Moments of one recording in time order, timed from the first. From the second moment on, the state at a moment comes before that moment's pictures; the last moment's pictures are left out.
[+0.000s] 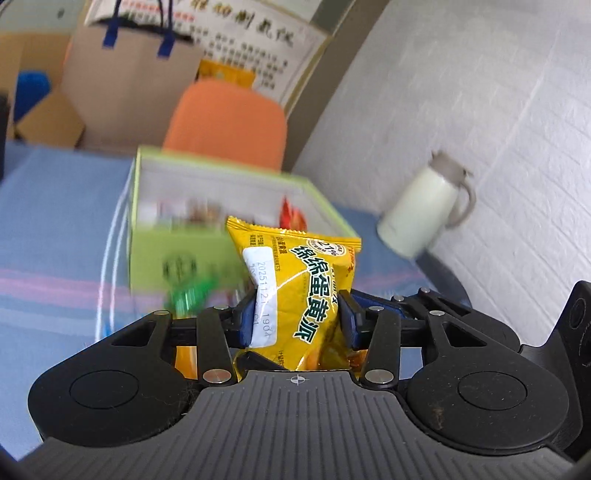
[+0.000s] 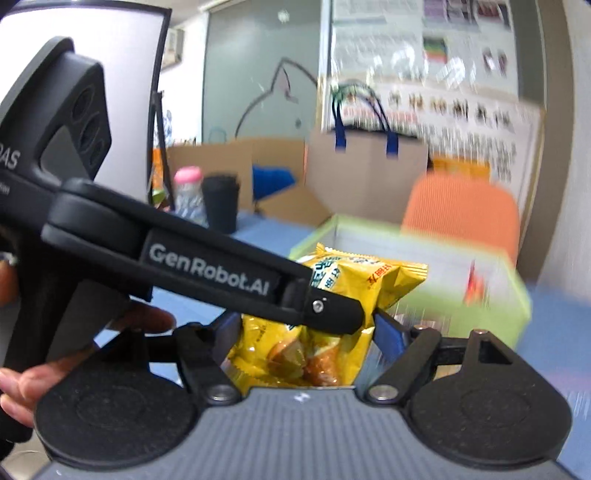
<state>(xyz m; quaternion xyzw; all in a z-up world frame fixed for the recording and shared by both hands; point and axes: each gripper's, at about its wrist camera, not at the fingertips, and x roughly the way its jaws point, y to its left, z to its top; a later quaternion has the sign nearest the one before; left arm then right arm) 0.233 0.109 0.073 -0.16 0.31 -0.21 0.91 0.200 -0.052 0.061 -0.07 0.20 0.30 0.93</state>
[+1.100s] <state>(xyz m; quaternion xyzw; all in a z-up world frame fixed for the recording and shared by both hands) 0.217 0.178 0.025 -0.16 0.33 -0.13 0.92 0.168 -0.045 -0.009 0.02 0.31 0.34 0.89</state>
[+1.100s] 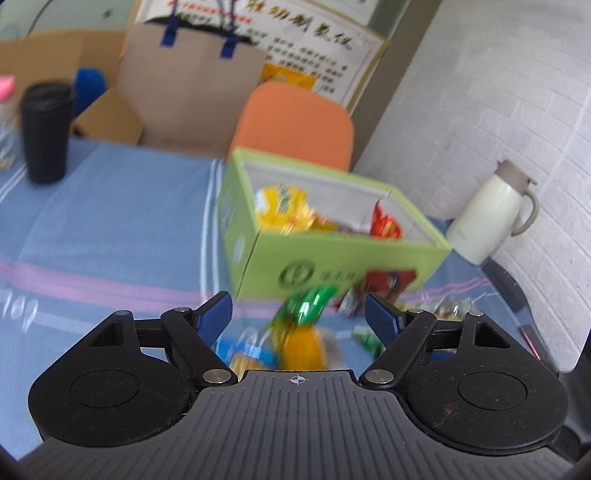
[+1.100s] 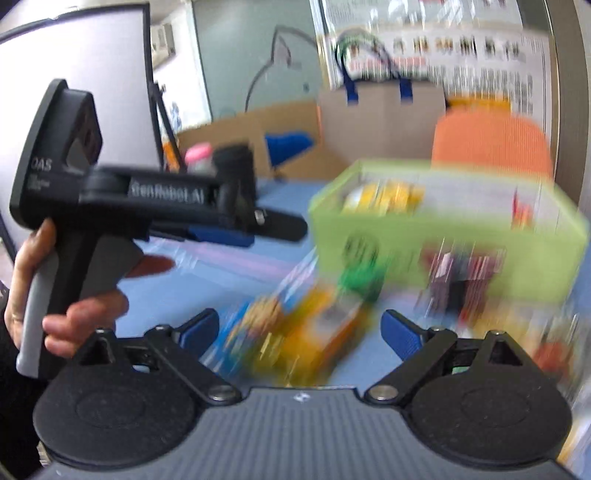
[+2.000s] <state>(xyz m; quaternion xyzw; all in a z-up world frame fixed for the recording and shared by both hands) 0.167 0.119 -0.015 -0.17 0.41 -0.22 0.87 0.122 -0.082 -0.026 0.03 0.34 0.30 0.89</state>
